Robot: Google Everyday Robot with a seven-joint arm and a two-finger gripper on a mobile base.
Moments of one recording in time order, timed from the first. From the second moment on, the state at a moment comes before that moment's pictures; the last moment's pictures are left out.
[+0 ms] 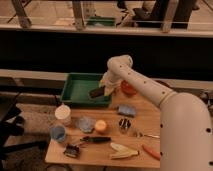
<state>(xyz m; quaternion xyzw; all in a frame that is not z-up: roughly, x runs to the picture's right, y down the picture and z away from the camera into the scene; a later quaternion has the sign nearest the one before) -0.012 -0.005 0.897 -0.20 -0.23 -0.20 0.93</state>
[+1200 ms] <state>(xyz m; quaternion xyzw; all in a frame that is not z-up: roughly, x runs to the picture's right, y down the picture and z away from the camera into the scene) -0.061 -0.030 0.929 -0.10 -0.27 -0.25 0.92</state>
